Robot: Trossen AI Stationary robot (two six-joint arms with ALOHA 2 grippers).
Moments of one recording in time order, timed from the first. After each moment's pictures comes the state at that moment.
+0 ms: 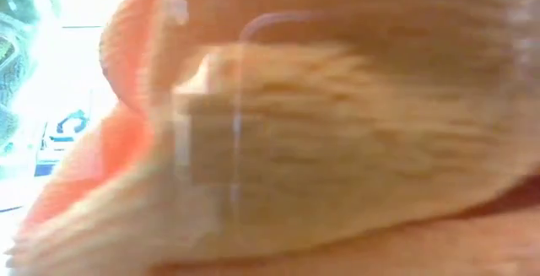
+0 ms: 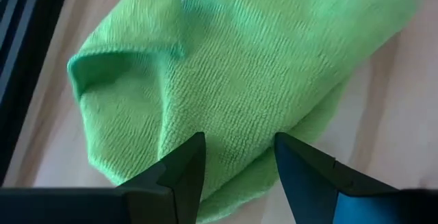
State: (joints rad) left arm 0.47 1.94 1.36 -0.51 0.01 0.20; right arm 0.22 1.21 1.19 -0.96 0.49 0.47
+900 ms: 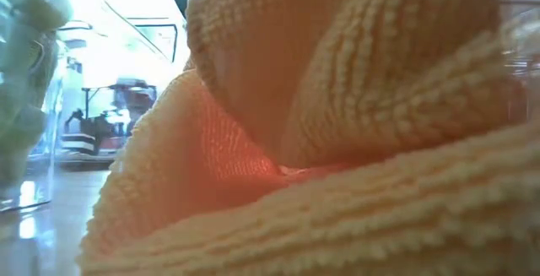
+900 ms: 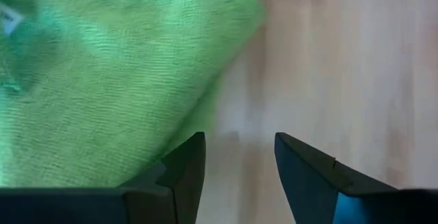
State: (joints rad) left arm 0.45 1.96 1.35 -0.51 0.27 0.26; right arm 0.22 1.21 1.19 -0.95 0.49 0.47
